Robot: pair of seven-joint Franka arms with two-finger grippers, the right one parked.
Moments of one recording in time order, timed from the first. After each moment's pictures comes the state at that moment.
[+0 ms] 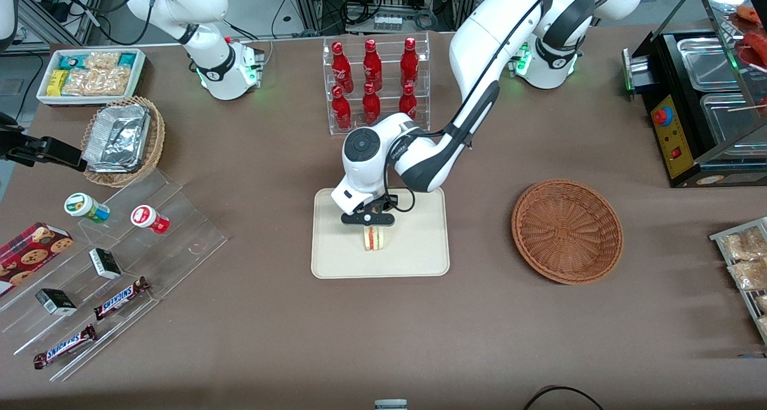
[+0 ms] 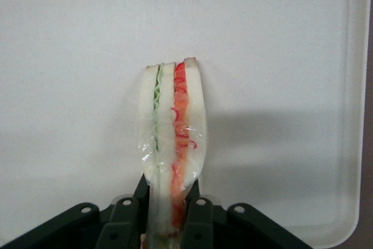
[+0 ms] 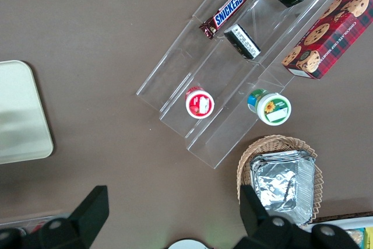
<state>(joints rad) -0.73 0.85 -0.17 -1.29 0.17 2.16 -0.89</state>
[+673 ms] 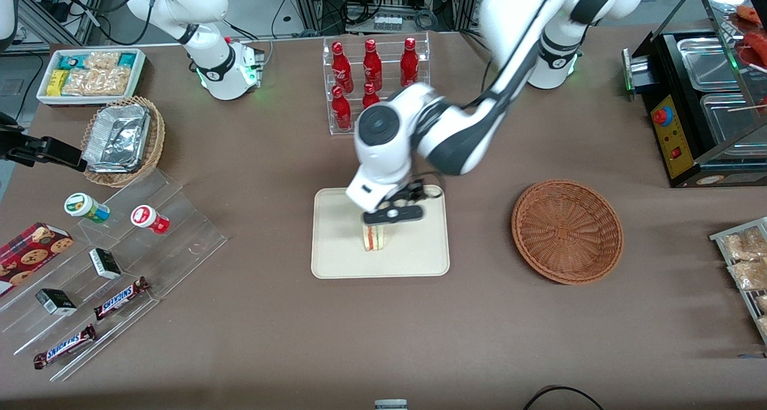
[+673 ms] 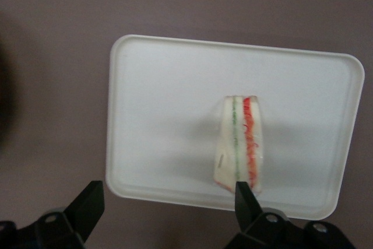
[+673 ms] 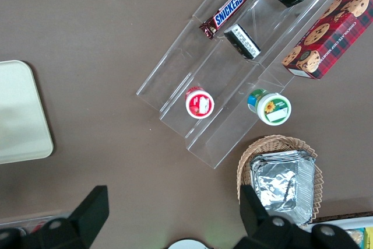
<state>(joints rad) -0.62 0.60 -0.15 -1.23 0.13 1.76 -0.92</state>
